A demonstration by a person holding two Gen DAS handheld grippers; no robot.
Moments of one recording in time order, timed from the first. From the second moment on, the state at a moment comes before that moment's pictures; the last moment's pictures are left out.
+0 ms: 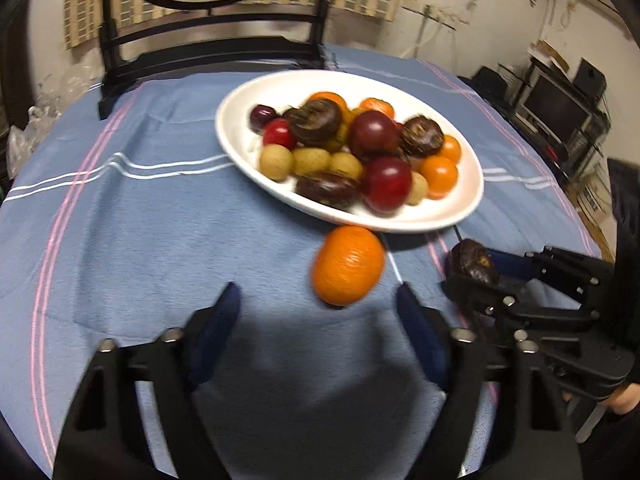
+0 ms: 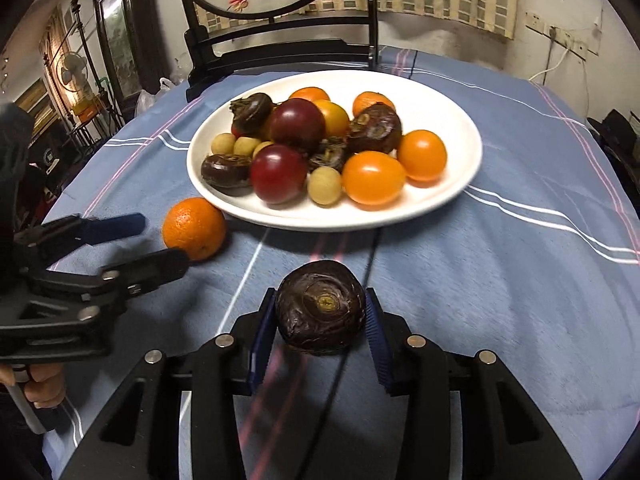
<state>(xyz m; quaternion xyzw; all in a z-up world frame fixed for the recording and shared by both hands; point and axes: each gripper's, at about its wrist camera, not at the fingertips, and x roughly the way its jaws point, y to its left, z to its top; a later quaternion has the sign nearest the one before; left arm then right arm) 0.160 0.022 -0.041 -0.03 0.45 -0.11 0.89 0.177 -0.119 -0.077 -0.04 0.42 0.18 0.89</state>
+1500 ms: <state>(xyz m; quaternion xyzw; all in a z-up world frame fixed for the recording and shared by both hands) 0.257 0.002 -0.001 -0.04 0.43 -0.01 0.90 0.268 -0.152 -0.028 0.09 0.34 0.15 0.92</state>
